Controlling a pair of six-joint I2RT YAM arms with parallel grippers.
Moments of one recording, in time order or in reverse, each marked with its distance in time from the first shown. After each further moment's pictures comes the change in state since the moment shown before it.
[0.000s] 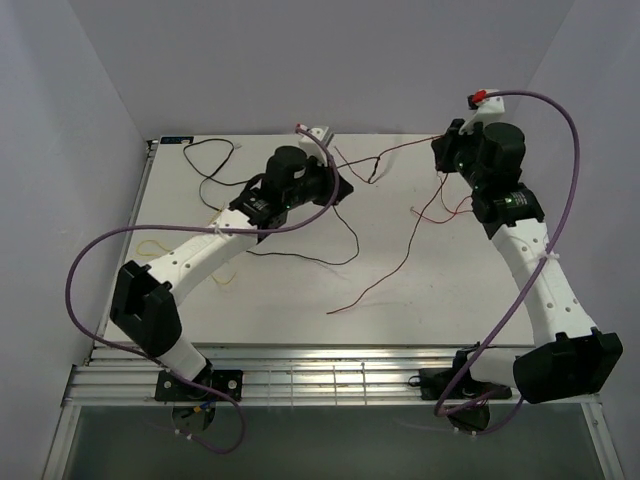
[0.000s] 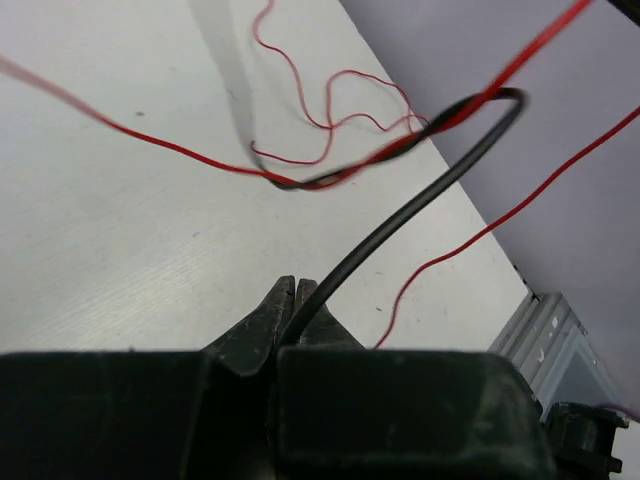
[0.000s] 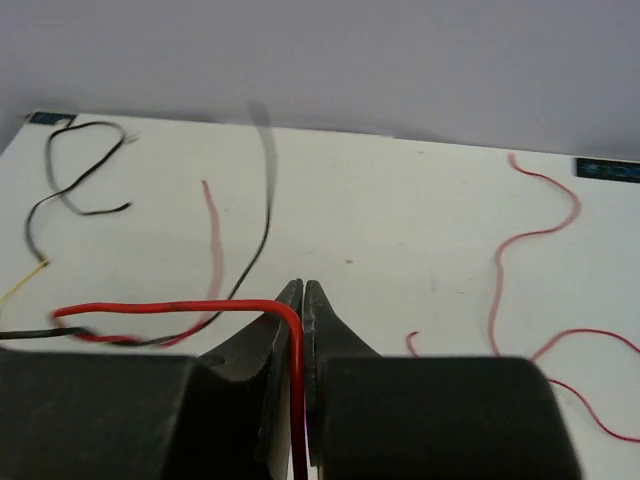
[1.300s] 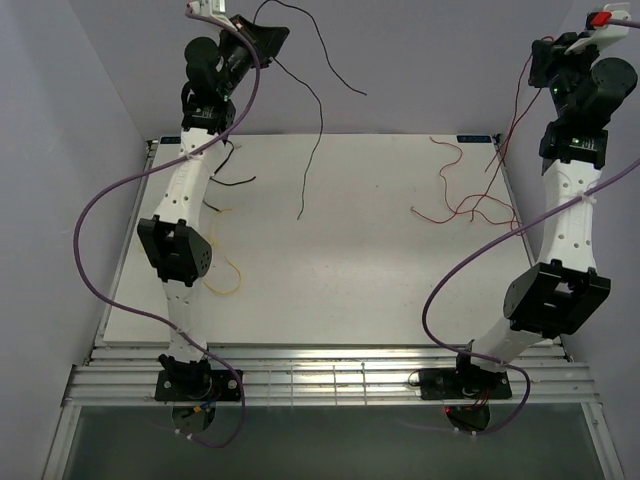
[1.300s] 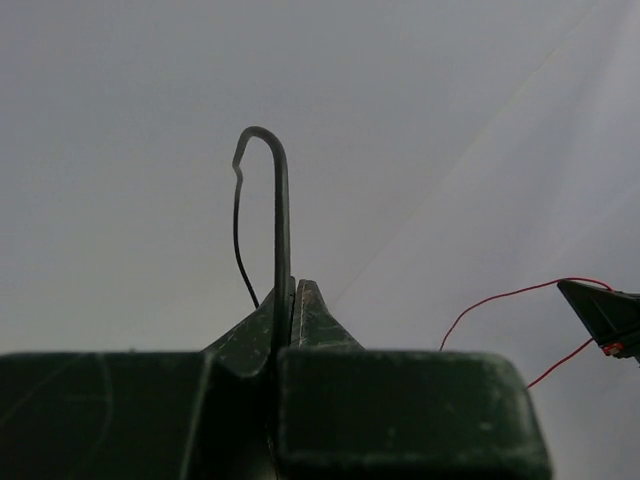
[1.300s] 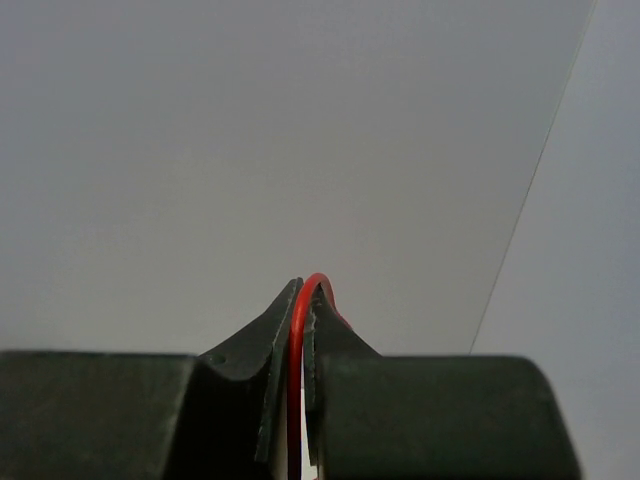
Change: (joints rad) left arm 0.484 0.473 0.981 0.130 0.183 -0.280; right arm -0.517 0.373 0.506 0.322 -0.266 -0.039
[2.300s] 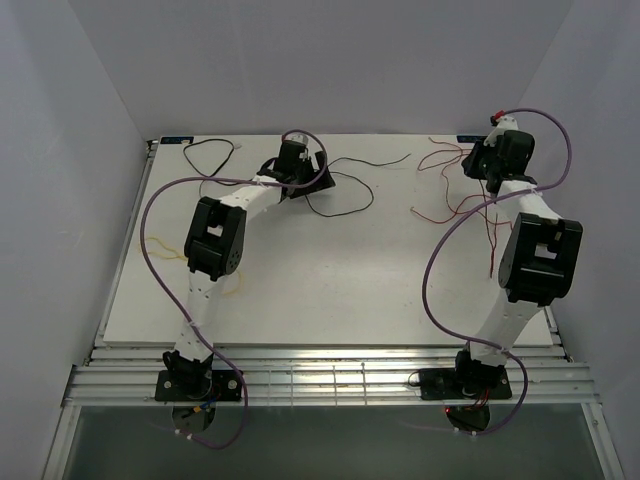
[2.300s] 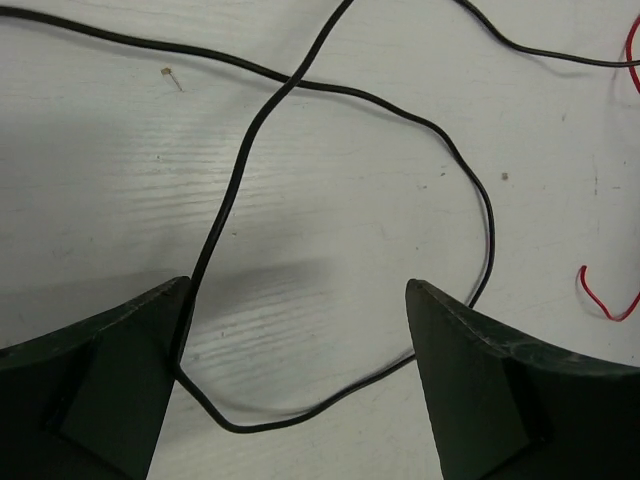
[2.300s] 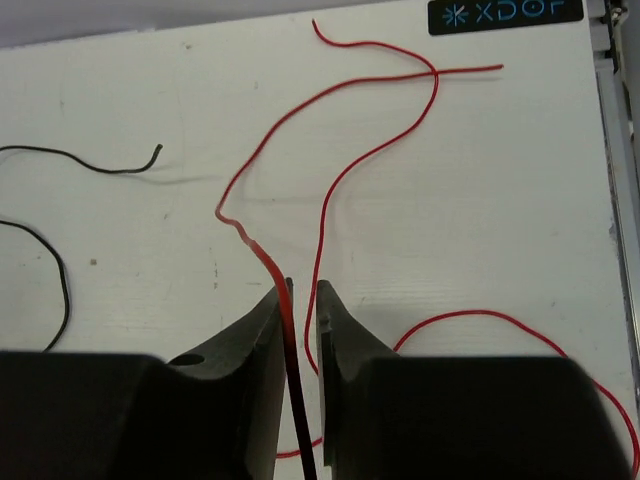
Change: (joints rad) left arm -0.198 0.245 -0.545 -0.223 -0.242 0.140; right arm 0.079 0.258 -0.438 -0.026 0.062 -0.055
